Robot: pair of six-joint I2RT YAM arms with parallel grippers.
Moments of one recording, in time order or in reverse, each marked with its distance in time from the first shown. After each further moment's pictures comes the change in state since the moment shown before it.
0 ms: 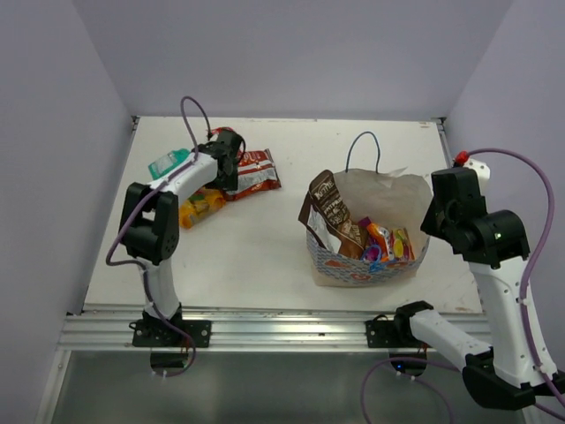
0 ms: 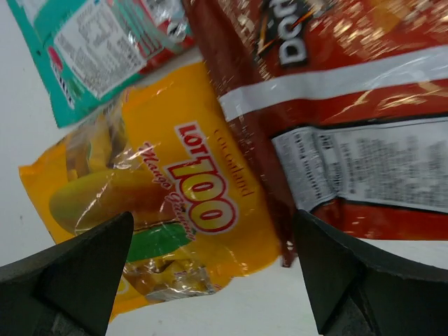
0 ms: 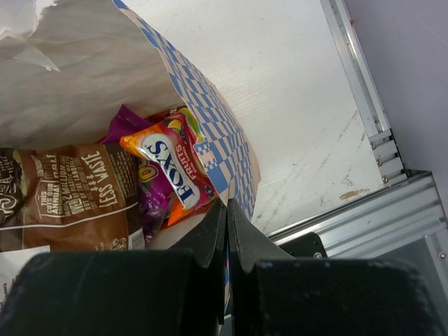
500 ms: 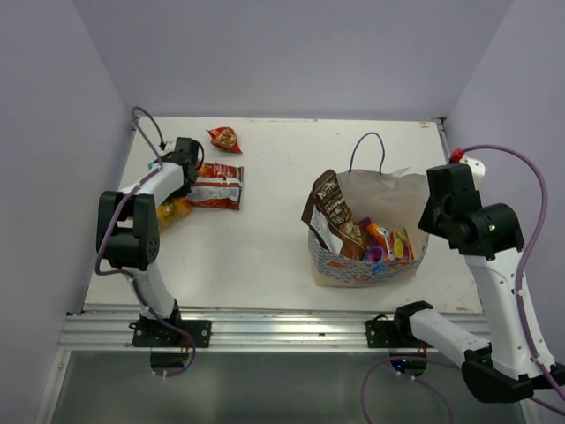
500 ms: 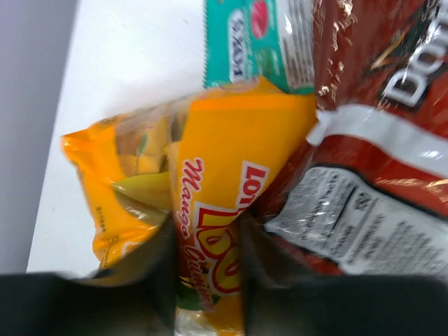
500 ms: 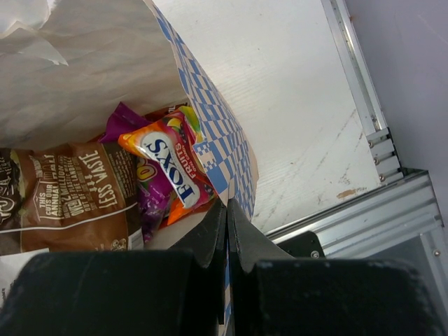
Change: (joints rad) left arm 0.267 -0.063 -0.255 0.105 -0.058 0.005; right arm 0.000 0.031 0.000 -0.002 0.002 -0.005
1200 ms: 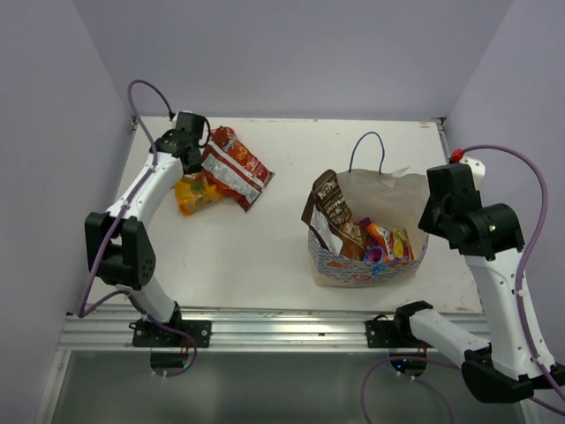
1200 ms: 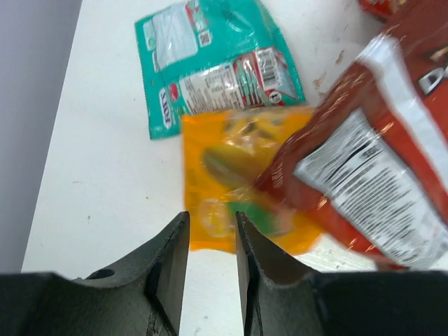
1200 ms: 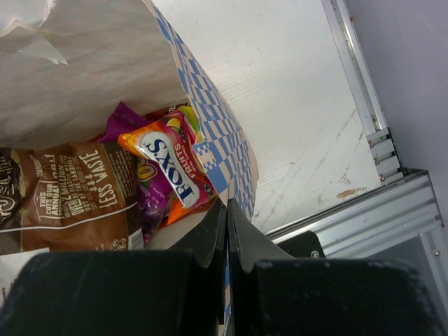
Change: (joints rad) left arm -0.111 -0.169 0.206 -0.111 0.093 0.047; right arm 0.000 0.002 0.000 0.000 -0.001 -0.003
